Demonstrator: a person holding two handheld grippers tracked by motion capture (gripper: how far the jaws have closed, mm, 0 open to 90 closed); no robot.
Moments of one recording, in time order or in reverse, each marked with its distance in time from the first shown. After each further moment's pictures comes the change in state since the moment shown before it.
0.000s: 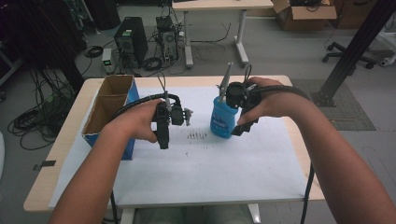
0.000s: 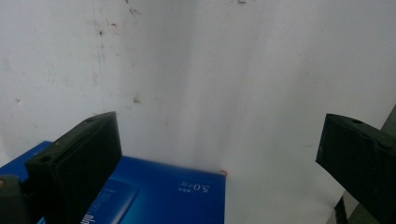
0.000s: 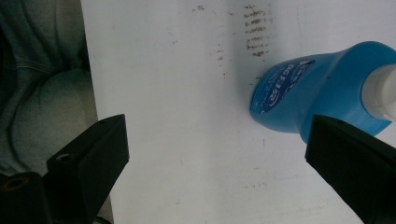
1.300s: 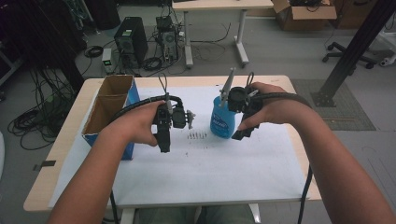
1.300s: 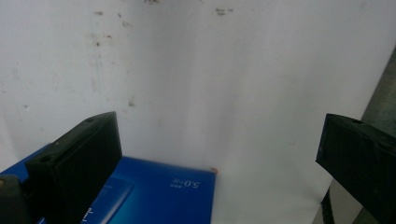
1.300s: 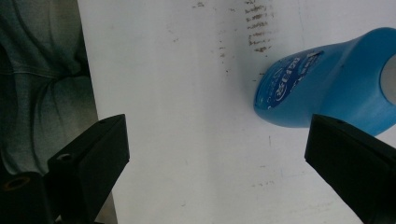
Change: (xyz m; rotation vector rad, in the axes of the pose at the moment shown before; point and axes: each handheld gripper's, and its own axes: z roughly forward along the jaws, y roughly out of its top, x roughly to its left) left arm -0.022 0.001 -0.020 -0.025 0.011 0.030; right arm 0.011 -0.007 0.005 -0.007 -0.024 0.033
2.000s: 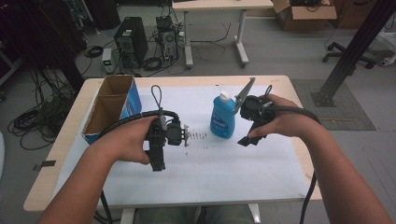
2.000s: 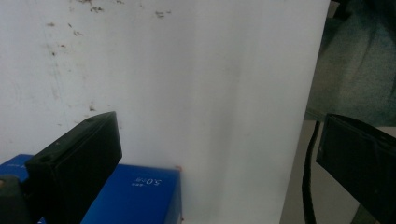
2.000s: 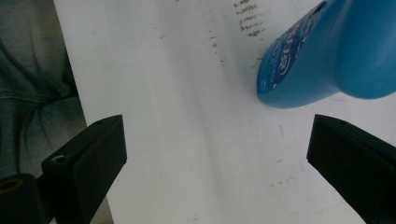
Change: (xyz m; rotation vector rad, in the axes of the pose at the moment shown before) left arm -0.048 -0.016 -0.009 -0.044 -0.025 0.059; right arm 0.002 -0.044 0.023 -0.103 -0.021 0.133
